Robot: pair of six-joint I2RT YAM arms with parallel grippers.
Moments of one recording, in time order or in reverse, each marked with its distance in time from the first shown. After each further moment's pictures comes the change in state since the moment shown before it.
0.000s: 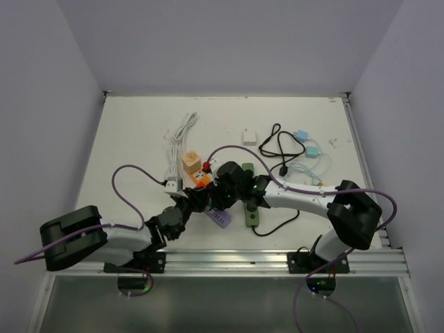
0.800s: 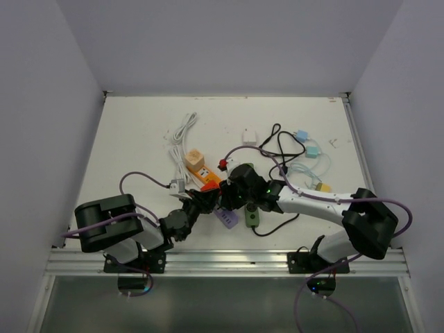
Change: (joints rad) left arm -0.068 0.331 0.019 0.388 0.004 -0.208; right arm -0.031 -0.131 -0.143 0.047 0.079 0.114
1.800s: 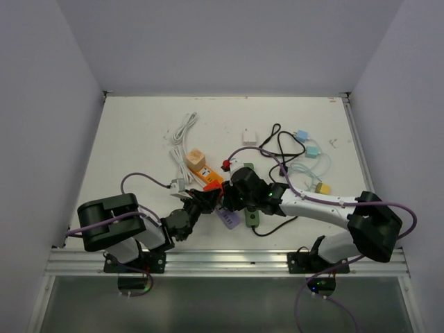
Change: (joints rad) left arm 0.000 0.023 0.011 -0.007 0.004 -0.066; right arm 0.032 -0.037 -0.021 -0.019 0.087 0.067
